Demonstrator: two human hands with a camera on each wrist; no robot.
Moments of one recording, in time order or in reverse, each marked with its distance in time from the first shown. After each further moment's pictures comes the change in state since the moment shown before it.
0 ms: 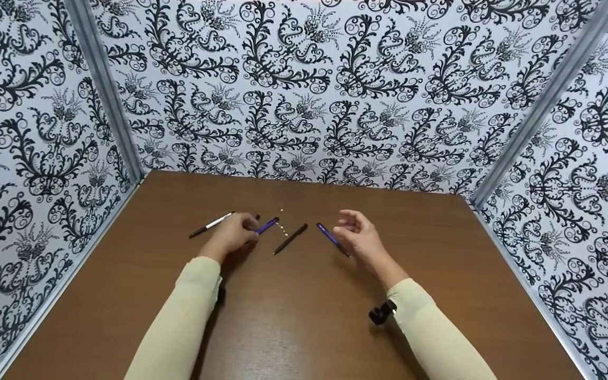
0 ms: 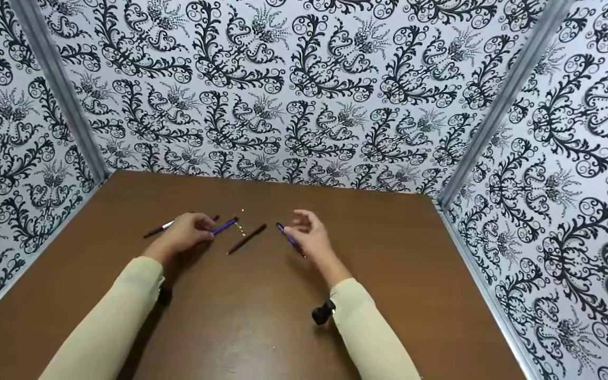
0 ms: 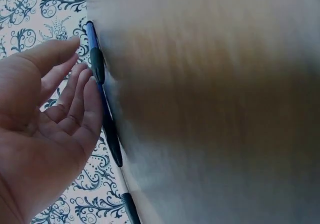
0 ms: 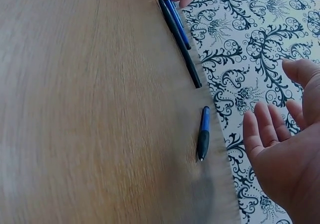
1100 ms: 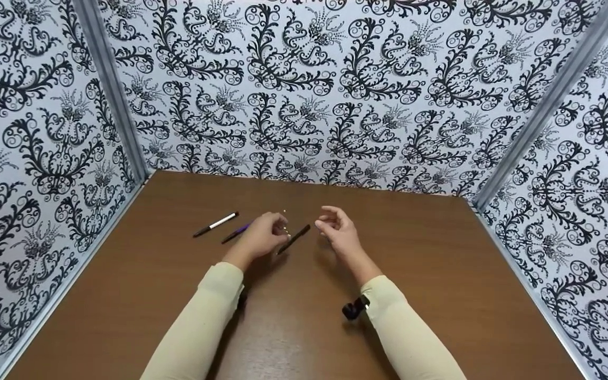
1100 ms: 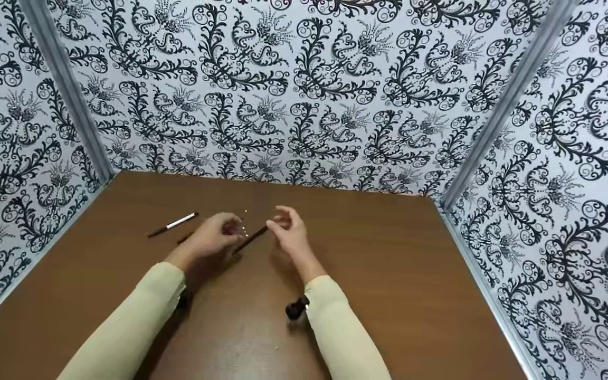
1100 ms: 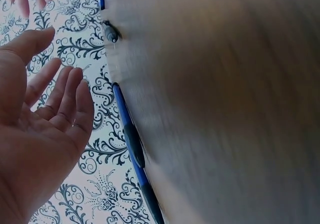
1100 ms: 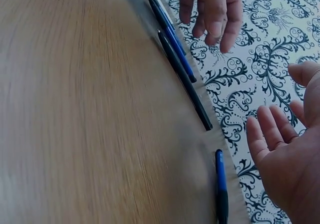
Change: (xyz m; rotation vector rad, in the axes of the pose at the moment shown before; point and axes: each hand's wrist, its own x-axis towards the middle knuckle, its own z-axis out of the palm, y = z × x) left_hand -0.007 0.058 0.034 -0.081 -0.005 0.125; right_hand 0.013 -0.001 0.058 0.049 0.024 -0.017
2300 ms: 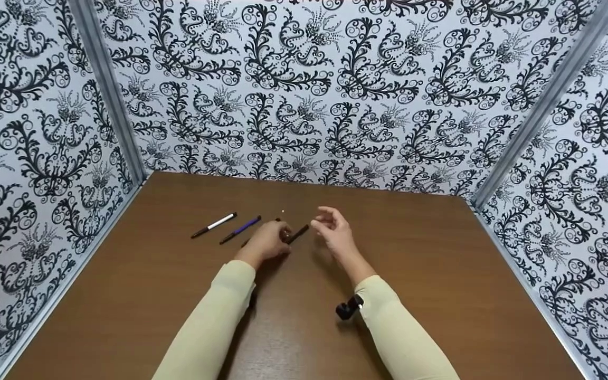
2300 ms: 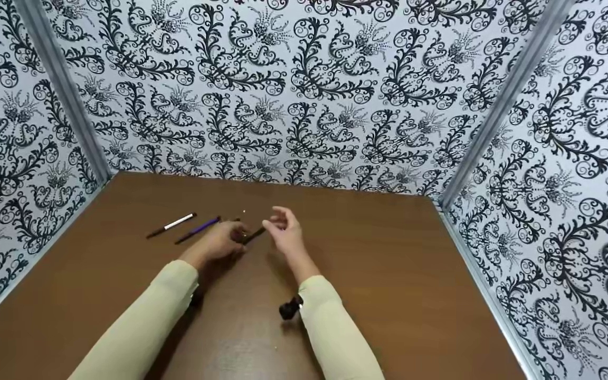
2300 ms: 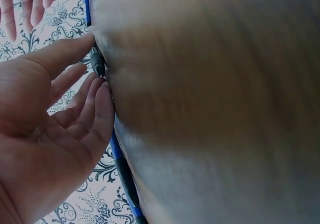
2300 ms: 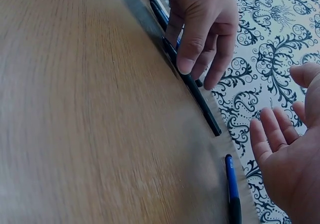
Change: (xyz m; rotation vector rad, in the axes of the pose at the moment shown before) left_hand 0.015 -0.004 0.022 0.180 -0.101 -0.049; right_hand 0.004 0.008 0.009 -0.013 0.034 -0.010
